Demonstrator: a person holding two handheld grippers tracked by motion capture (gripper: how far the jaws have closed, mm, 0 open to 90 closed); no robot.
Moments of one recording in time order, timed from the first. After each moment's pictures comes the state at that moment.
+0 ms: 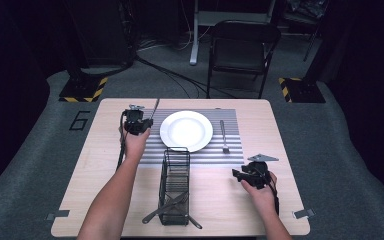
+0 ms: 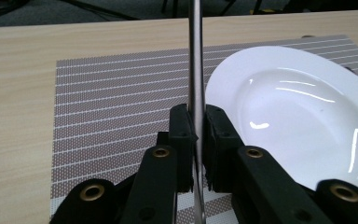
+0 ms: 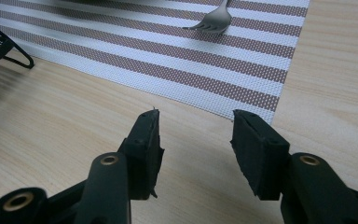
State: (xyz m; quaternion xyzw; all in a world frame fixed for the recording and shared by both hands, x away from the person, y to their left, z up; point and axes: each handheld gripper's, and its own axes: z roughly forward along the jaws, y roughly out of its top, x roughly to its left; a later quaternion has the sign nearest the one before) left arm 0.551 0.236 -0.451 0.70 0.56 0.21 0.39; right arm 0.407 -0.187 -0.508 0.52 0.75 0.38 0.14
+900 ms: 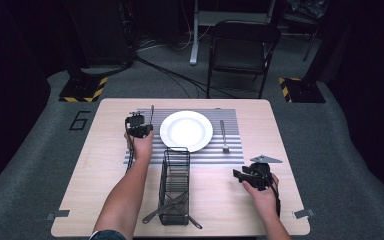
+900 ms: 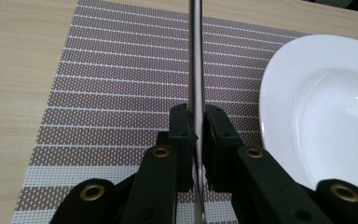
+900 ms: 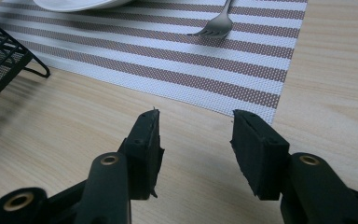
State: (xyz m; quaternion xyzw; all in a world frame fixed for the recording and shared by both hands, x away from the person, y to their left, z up) left arm 0.569 0.231 -0.495 0.63 0.66 0.20 0.36; right arm 0.399 -0.191 -0.504 0.52 0.74 0.40 0.14
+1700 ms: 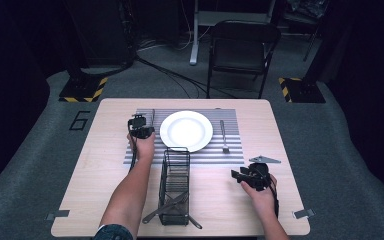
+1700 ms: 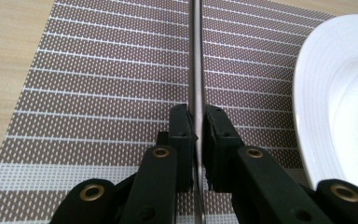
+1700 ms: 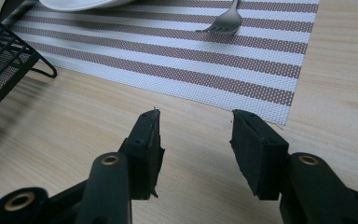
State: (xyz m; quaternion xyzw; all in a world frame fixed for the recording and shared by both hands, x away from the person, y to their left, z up) left arm 0.581 0.228 -0.513 0.63 0.68 0.18 0.34; right arm 0.400 -0.187 -0.507 0.53 0.74 0.41 0.12
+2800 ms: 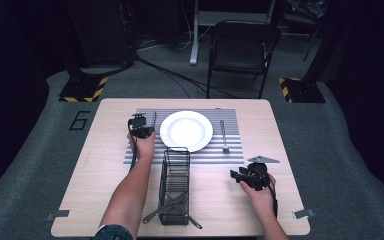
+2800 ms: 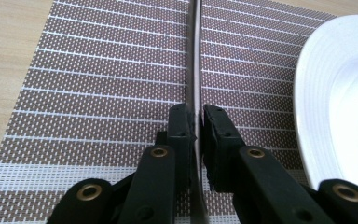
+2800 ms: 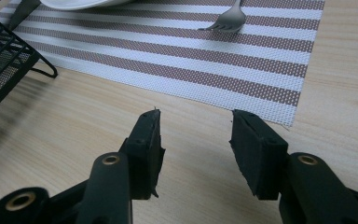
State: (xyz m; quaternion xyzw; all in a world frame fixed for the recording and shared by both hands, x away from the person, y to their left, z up) left arm 0.582 0.229 -0.513 0.63 0.68 0.18 0.34; right arm 0.401 -0.184 -0.509 0.53 0.74 0.41 0.12
